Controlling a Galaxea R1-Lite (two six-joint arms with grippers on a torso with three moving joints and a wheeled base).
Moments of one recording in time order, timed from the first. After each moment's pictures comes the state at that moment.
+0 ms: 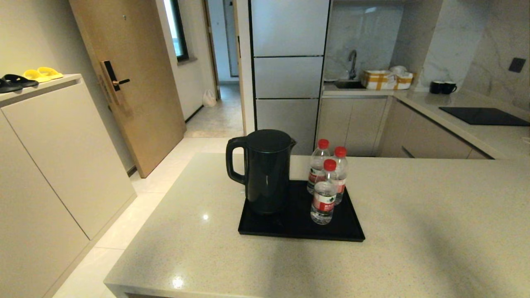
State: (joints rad) left arm 0.00 0.00 0.00 0.04 0.00 0.02; right arm 0.00 0.00 -0.02 0.01 -0.01 0.06
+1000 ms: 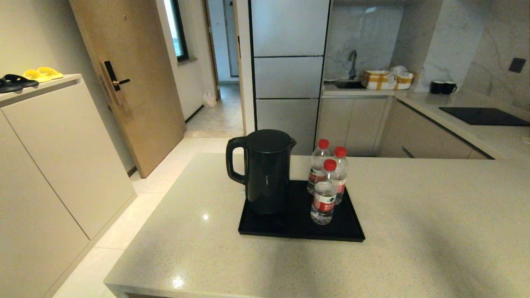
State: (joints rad) left arm 0.00 0.00 0.00 0.04 0.00 0.02; right arm 0.00 0.00 -0.01 0.03 0.00 -0.02
